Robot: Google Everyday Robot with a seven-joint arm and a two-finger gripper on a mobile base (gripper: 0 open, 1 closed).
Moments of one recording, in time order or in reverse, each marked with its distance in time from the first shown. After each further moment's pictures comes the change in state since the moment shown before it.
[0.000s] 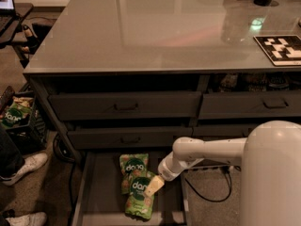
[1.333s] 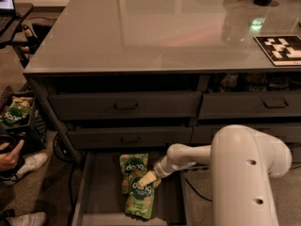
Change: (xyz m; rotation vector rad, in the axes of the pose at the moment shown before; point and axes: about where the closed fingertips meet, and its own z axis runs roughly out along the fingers) arm -0.019 -0.079 0.086 0.086 -0.111 0.179
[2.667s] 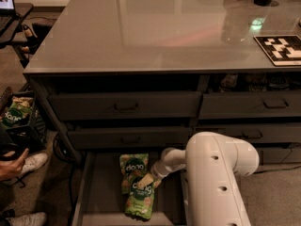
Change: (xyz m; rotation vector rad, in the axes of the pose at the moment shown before) arm 0.015 -0.043 0.079 0.024 0.069 0.051
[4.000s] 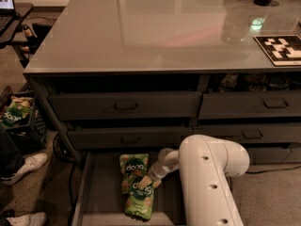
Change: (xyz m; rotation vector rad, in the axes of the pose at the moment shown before) arm 0.004 -0.003 0.027 -0.018 0.045 -0.015
